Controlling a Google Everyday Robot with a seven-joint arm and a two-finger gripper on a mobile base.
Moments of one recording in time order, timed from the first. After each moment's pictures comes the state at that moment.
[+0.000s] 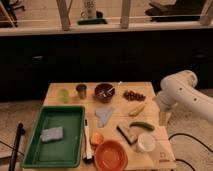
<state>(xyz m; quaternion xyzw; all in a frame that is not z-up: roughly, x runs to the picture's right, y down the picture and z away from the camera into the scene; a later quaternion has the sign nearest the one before) 0.291 0.129 0.750 -0.28 -0.01 -0.02 0.96</state>
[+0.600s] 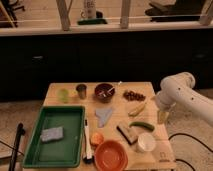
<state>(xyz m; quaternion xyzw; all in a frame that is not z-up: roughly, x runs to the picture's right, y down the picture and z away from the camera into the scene) 0.297 0.129 0.781 -0.28 -0.03 -0.01 0.96</state>
